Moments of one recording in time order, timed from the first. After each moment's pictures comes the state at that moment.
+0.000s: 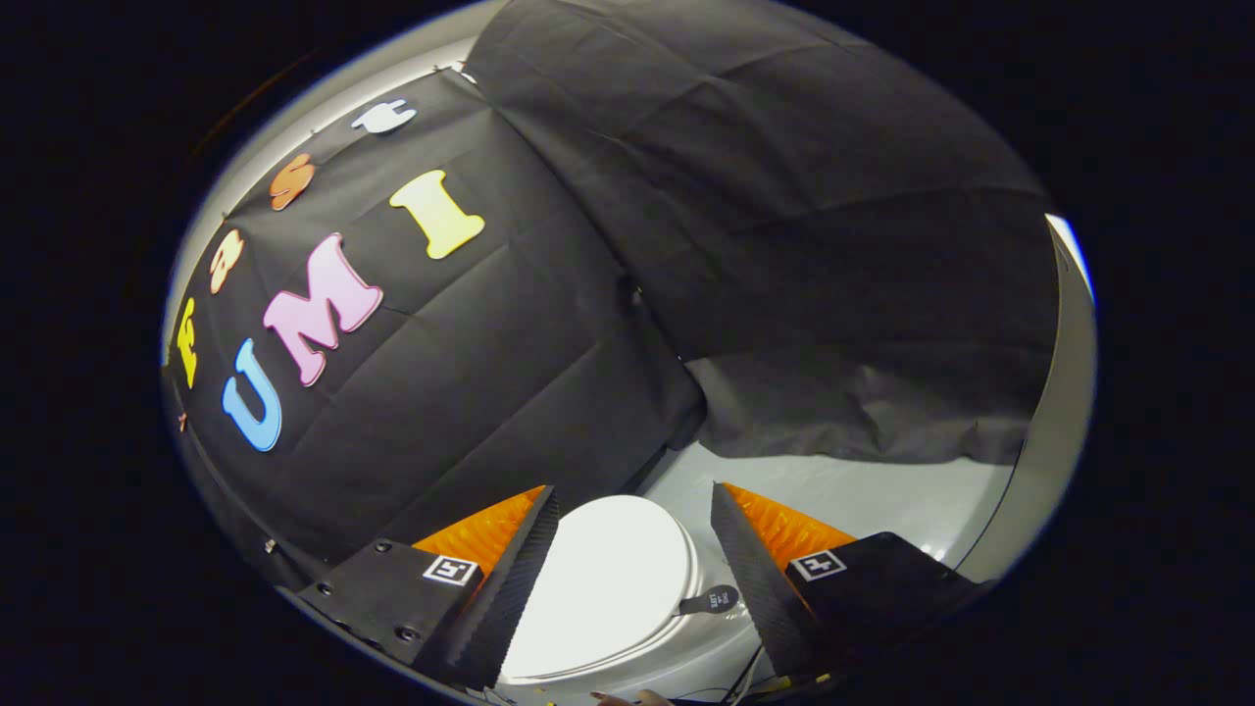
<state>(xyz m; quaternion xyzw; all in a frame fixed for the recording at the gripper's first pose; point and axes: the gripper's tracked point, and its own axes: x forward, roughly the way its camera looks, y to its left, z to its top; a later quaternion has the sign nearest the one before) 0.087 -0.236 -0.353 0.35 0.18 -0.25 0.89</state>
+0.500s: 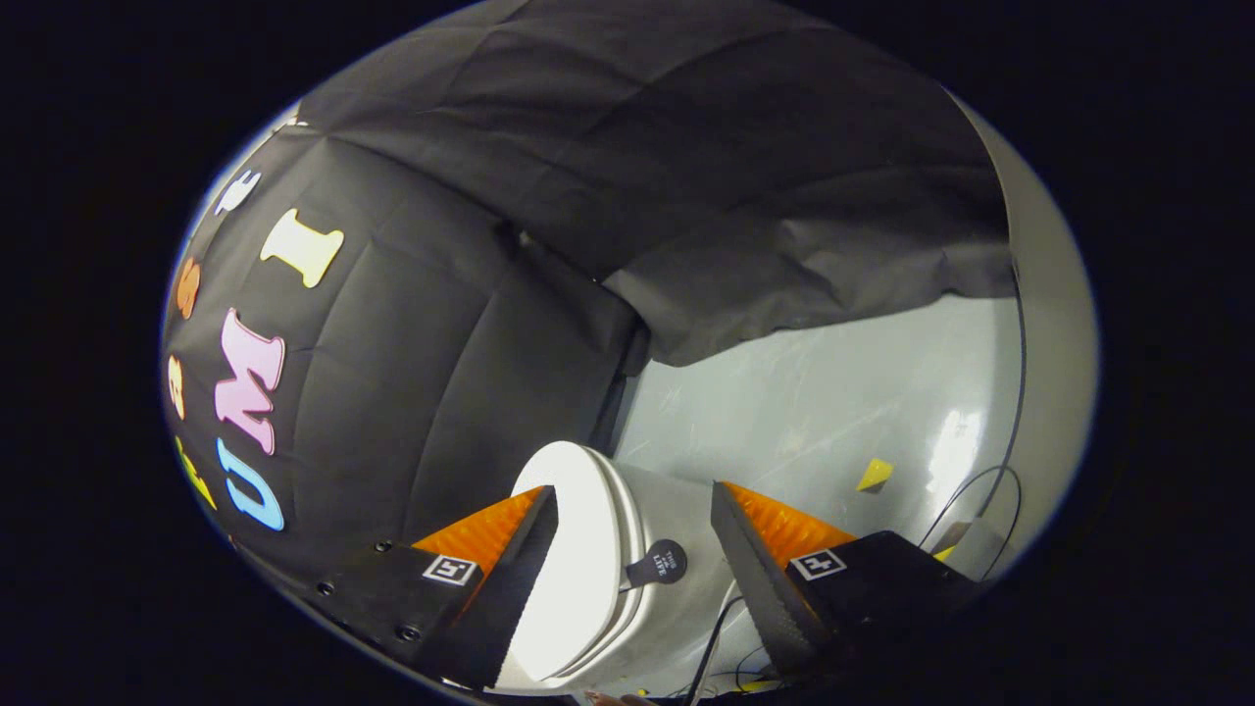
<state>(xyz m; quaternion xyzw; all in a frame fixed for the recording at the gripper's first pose) 0.061 -0.253 -0.504 0.52 0.22 -0.28 0.78</state>
